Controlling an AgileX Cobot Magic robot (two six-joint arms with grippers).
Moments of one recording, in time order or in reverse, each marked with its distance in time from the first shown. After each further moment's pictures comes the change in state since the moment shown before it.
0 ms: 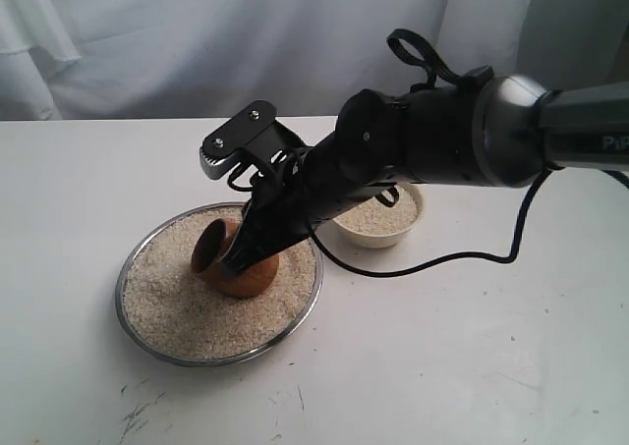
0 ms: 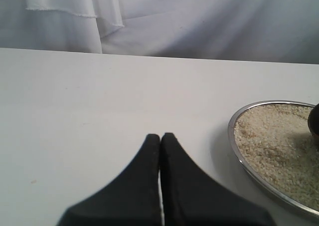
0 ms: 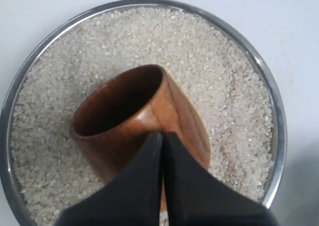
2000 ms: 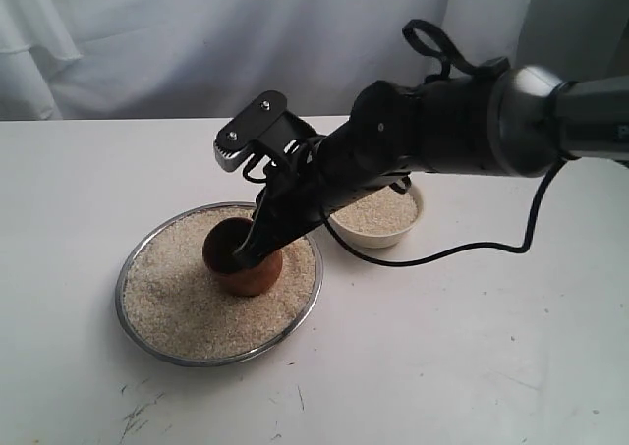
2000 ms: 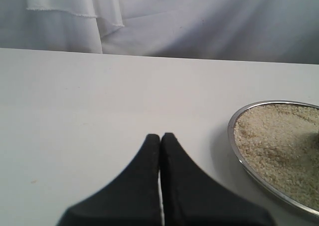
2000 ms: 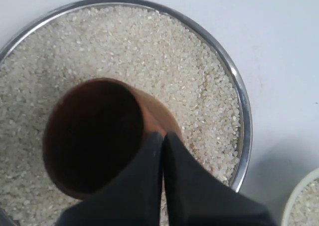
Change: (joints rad) left arm 0.000 0.000 0.000 0.000 0.000 0.000; right arm -0.031 -0.015 0.000 -0.032 0.002 -0.045
